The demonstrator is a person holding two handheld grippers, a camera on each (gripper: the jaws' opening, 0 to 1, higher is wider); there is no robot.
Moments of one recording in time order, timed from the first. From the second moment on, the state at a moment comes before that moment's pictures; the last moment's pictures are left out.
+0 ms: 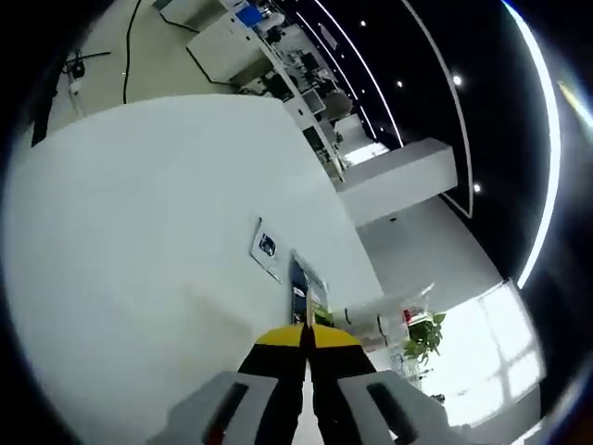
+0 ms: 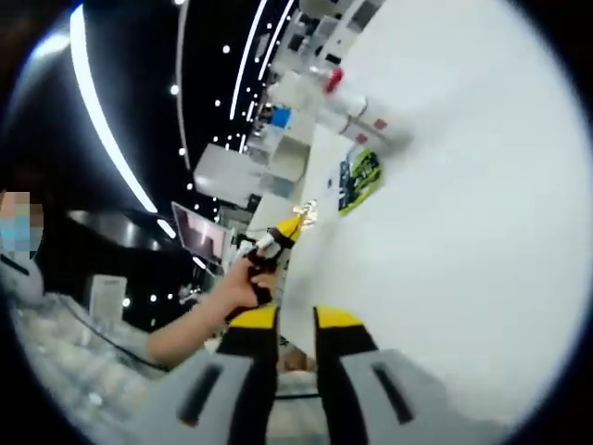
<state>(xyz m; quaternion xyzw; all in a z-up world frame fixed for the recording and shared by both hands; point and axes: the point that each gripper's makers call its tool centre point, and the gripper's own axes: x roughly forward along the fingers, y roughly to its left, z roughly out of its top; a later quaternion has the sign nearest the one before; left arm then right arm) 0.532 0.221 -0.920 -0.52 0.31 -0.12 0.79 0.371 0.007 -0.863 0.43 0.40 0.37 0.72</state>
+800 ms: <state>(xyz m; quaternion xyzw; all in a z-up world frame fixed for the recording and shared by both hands) 0.555 0.215 -0.967 -0.44 0.37 -0.08 0.82 0.374 -0.017 -0.869 0.44 0.41 0.35 0.72</state>
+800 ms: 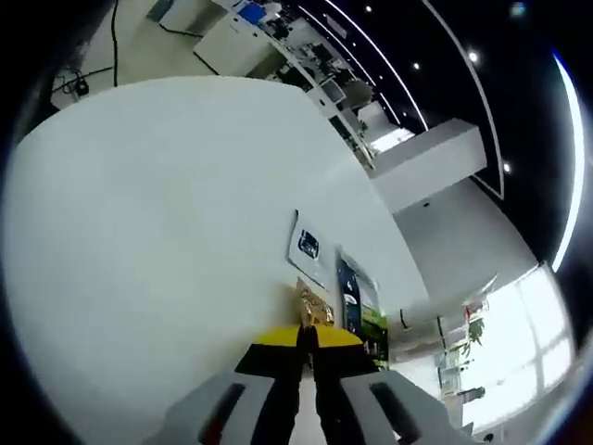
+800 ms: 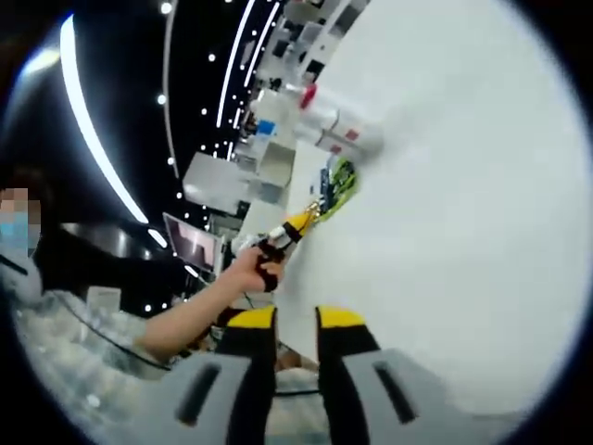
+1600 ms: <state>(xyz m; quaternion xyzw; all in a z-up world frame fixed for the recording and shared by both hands) 0.548 0.229 -0.966 -0.30 0.42 -0.12 0.85 0.374 -0.008 -0.866 0.43 0.41 0.36 0.72</state>
